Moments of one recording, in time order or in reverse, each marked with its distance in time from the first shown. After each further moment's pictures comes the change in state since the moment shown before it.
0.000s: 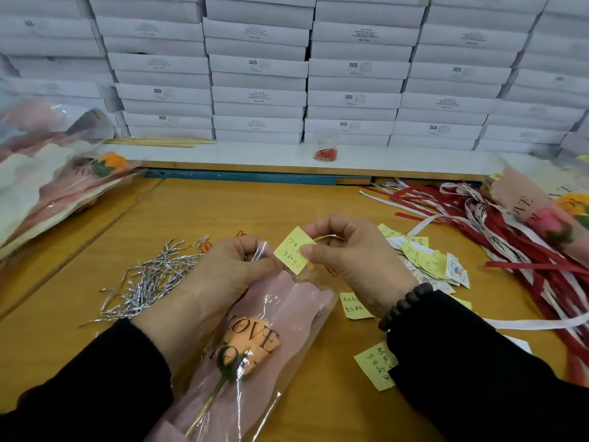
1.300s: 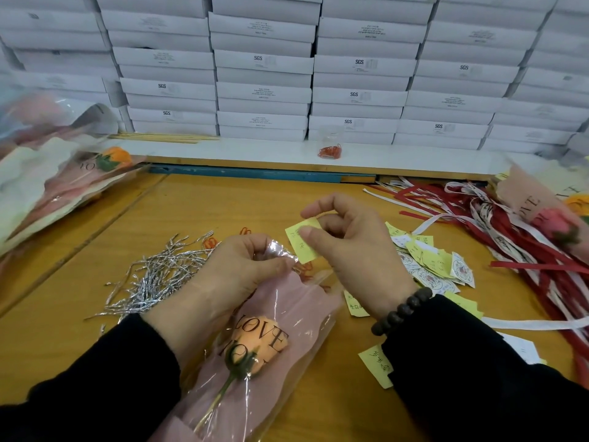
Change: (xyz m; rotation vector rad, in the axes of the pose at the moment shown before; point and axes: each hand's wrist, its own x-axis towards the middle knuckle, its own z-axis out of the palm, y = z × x) left_hand 0.003 -0.008 0.002 0.028 0.004 0.064; right_hand -0.004 -0.011 0.011 -0.159 0.041 -0.213
